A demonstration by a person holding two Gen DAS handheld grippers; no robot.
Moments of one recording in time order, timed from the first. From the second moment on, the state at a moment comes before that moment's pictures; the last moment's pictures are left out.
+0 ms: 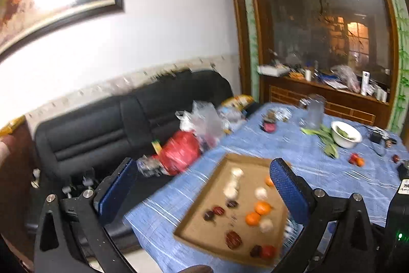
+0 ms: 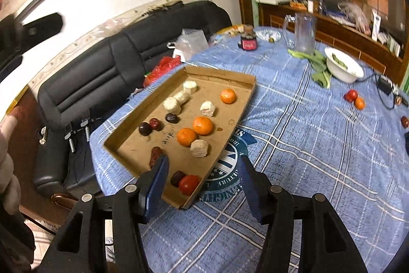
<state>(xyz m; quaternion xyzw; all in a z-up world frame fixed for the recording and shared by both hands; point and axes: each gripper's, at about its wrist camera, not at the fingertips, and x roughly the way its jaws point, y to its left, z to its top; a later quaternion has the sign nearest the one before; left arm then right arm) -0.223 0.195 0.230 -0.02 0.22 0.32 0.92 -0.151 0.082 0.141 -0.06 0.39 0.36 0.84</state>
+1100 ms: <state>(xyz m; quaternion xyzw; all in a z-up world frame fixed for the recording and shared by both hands) -0.238 0.190 0.154 -0.06 0.40 0.28 0.87 -0.189 0.081 0.125 -0.10 0.40 0.39 0.82</state>
